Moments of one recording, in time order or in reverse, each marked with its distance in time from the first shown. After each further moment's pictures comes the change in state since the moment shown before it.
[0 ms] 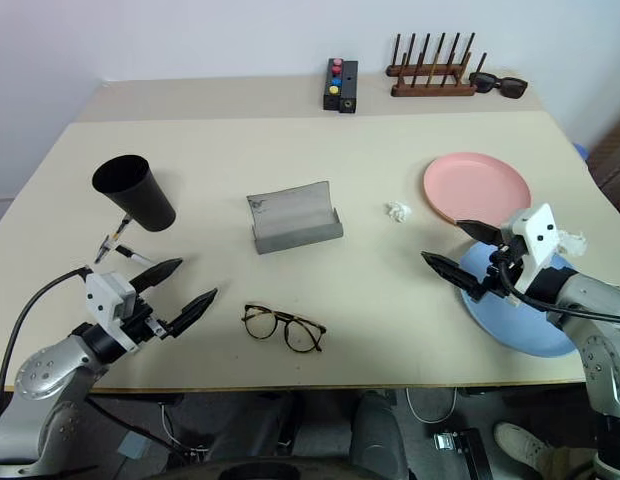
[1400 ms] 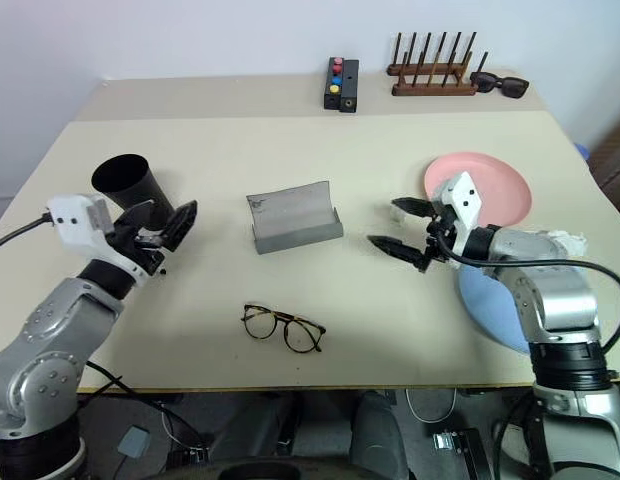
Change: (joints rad) left arm -0.348 -0.121 0.140 -0.288 -0.348 0.692 0.753; right arm -0.399 0.032 0.299 0.237 -0.080 -0.054 0.236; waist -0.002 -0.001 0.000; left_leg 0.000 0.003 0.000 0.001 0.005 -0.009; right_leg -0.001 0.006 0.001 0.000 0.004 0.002
